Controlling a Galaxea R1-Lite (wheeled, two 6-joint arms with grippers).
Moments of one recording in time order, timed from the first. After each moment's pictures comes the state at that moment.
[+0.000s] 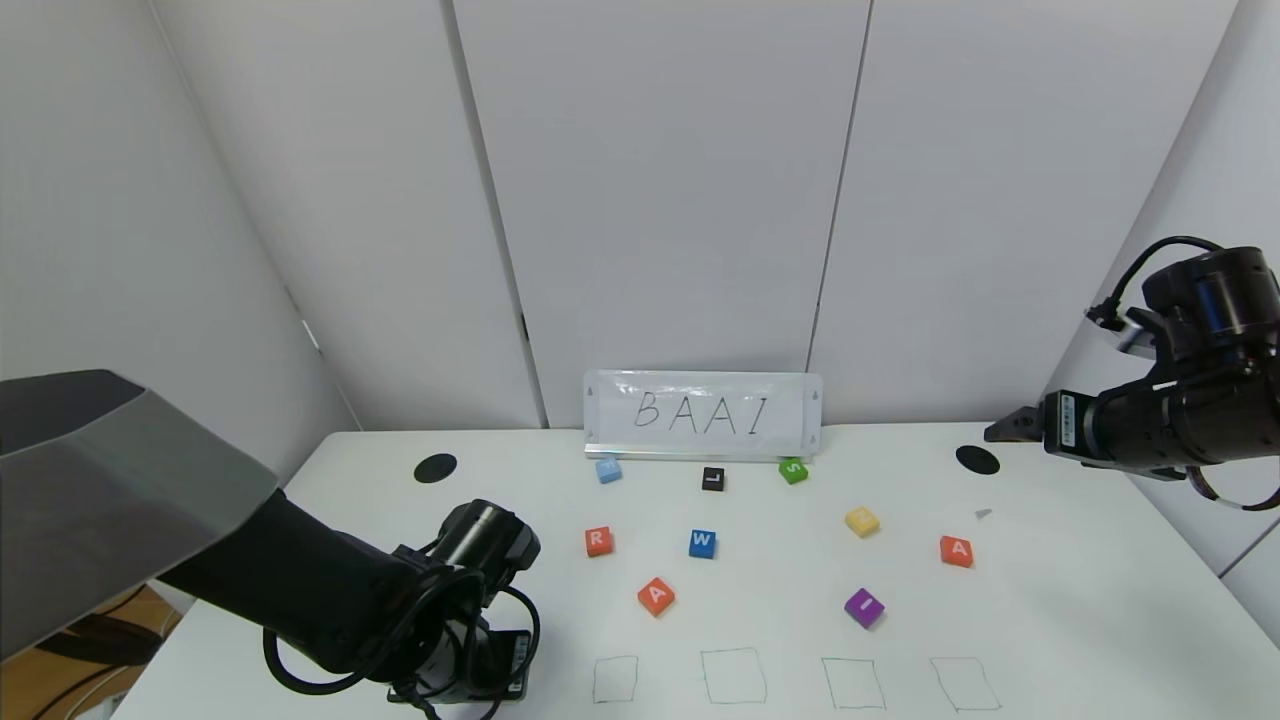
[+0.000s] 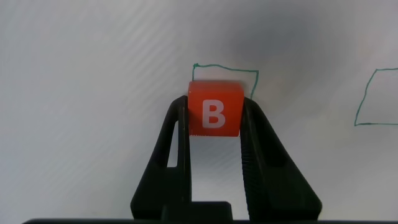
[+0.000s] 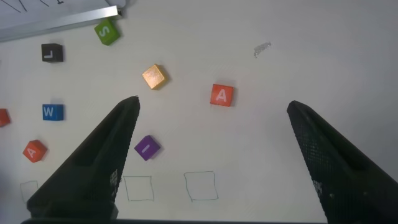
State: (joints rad) left arm -0.44 2.02 -0.77 0.00 0.16 -0.46; right arm 0.02 1.76 -1.19 0.22 0.04 0.28
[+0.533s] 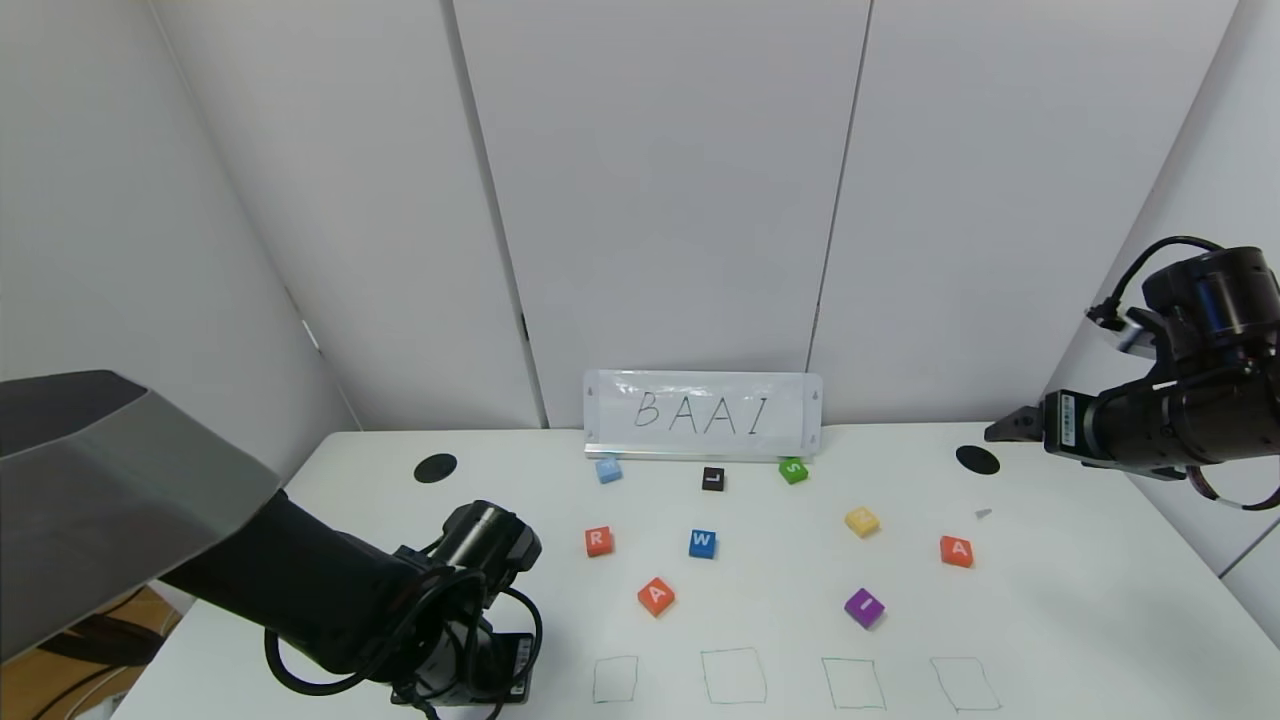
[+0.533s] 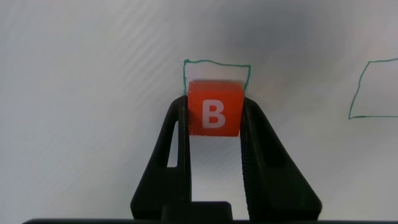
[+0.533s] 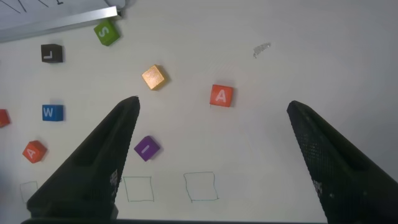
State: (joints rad) left arm -0.45 2.03 -0.77 0.00 0.14 -0.45; right arm 0.02 1.76 -1.19 0.22 0.04 0.28
